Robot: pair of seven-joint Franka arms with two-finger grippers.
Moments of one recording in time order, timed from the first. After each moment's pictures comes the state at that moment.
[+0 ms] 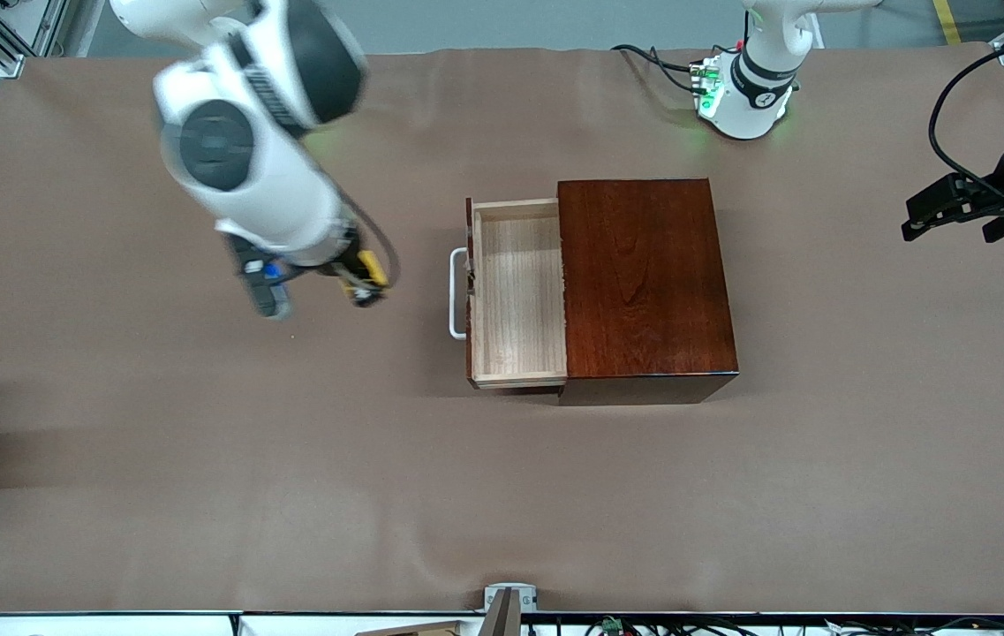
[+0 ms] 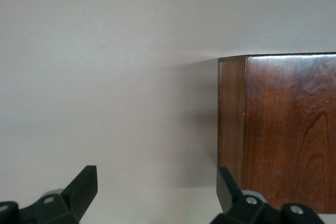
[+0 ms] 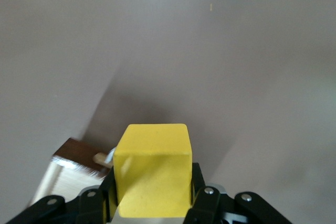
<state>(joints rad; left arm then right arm) 0.03 0.00 -0.06 -1.55 -0.02 1.55 -0.01 0.51 0.27 -0.09 -1.47 0.16 1.63 1.37</state>
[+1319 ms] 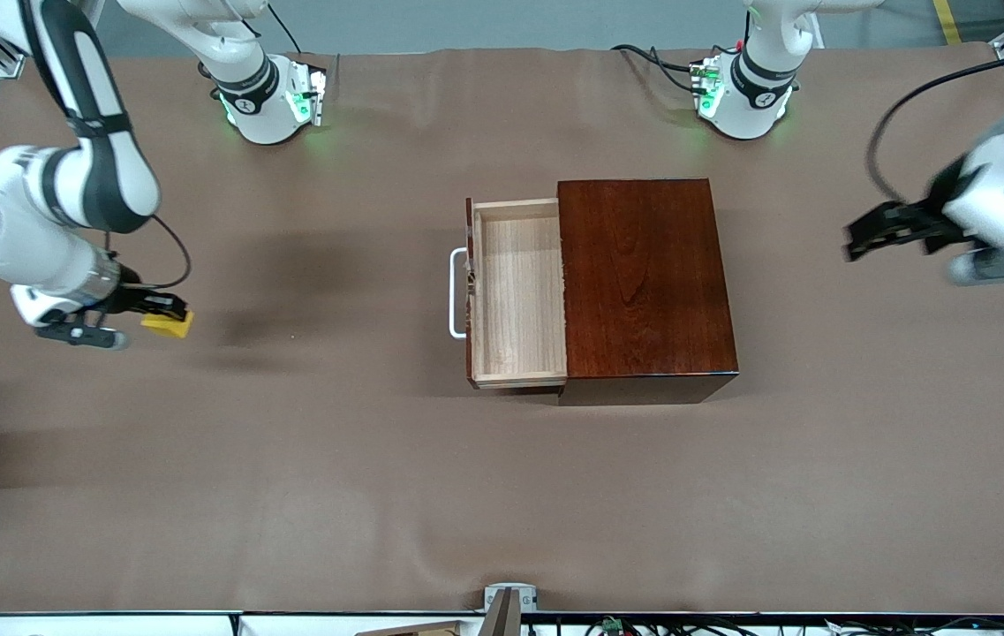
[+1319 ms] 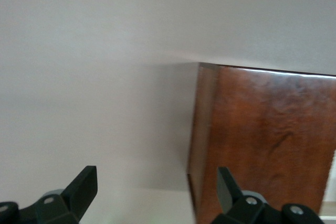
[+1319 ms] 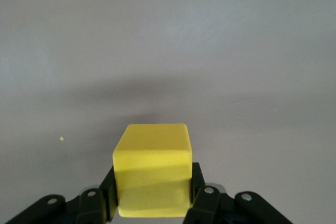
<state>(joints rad) -0.05 0.09 -0.15 -1.50 -0.02 1.55 -0.31 -0.01 0.15 -0.07 -2.22 0.03 2.27 0.05</state>
